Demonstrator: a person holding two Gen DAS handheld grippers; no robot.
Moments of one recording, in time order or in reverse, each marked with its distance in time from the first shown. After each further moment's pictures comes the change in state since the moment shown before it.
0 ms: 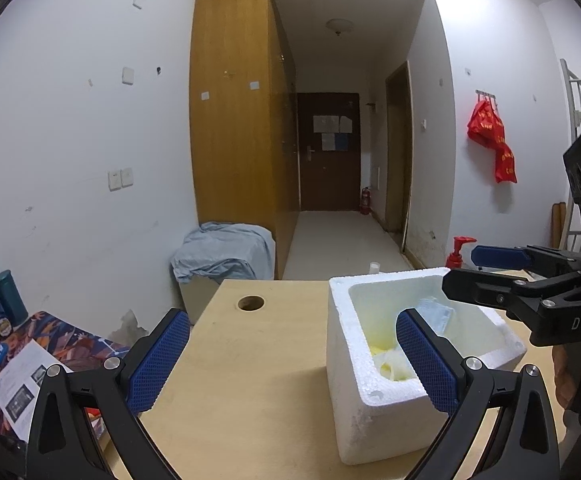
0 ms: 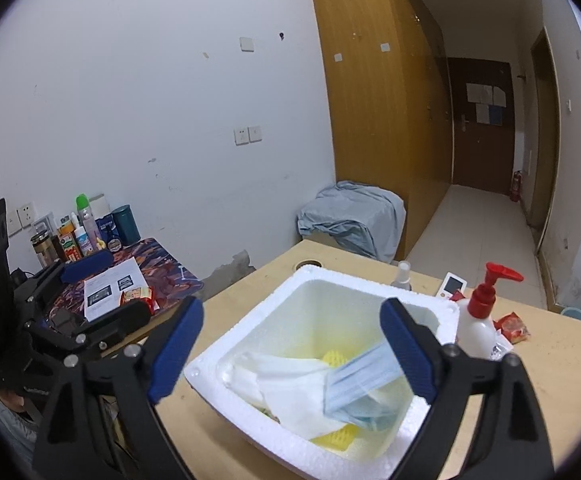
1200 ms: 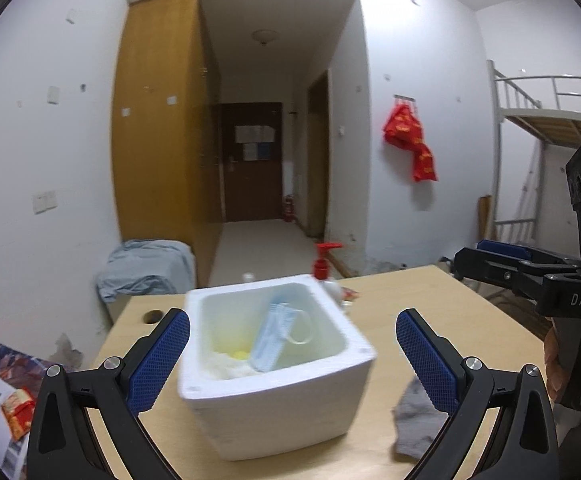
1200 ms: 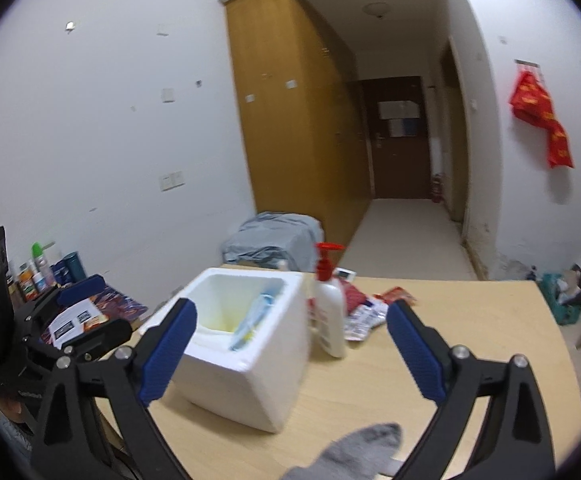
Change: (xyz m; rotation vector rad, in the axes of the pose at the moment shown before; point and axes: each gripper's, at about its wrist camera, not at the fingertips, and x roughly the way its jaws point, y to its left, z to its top) left arm -0.042 -0.092 0.003 0.069 -0.035 -0.283; right arm -0.140 -0.047 -0.042 0.152 -0.139 -0.279
